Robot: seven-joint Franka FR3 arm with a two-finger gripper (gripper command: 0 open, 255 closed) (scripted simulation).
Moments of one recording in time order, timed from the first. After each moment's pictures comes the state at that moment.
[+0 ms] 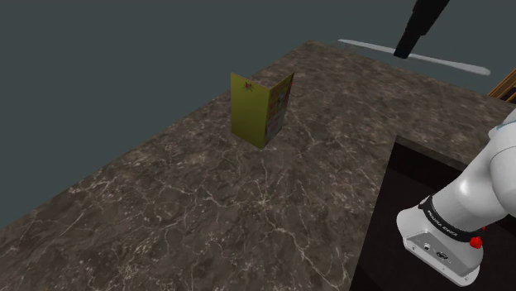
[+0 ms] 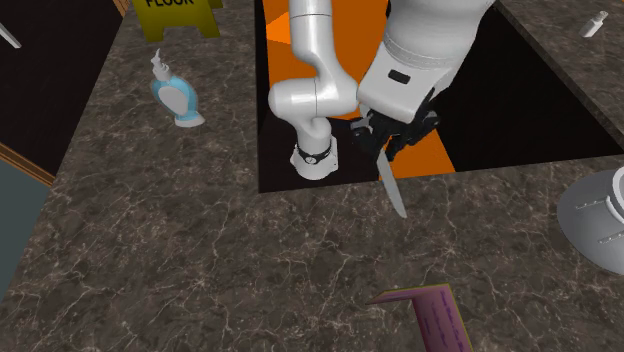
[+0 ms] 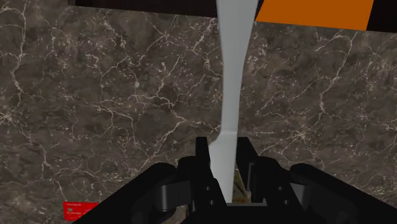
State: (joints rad) arm 0.28 -0.68 0.16 -2.12 0.10 1.44 0.05
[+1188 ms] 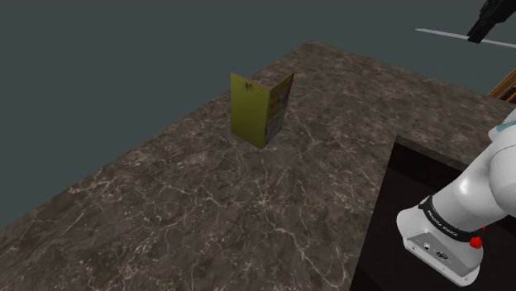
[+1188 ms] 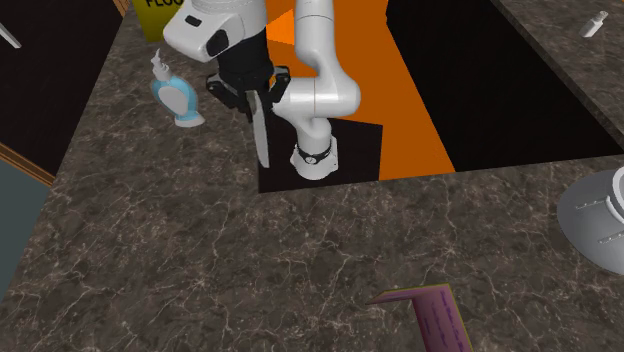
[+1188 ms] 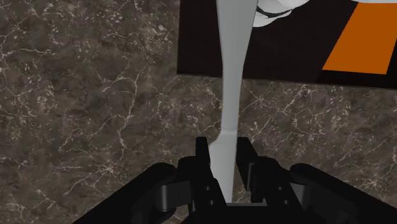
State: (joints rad) arm 0.20 -0.94 -0.22 -2.22 -0.18 1.30 -0.35
